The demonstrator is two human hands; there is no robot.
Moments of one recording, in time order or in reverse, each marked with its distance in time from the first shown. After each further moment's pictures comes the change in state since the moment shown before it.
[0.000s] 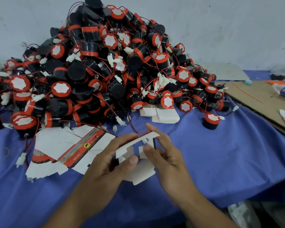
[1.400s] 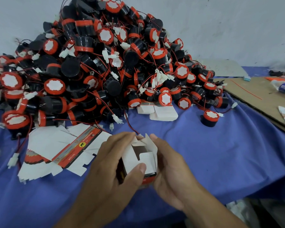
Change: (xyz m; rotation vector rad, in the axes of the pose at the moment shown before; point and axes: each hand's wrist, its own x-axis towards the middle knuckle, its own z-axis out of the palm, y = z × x) left_hand 0.000 0.036 0.024 0.561 0.189 0.191; right_hand 0.000 -0.023 0.001 0.588 -0.137 0.432
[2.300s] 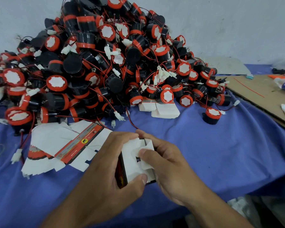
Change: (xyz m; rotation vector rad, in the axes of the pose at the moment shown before) left_hand -0.007 -0.010 -0.008 0.028 -0.106 -0.046; right_hand 0.003 0.006 -0.003 -0.453 -0.107 -0.225
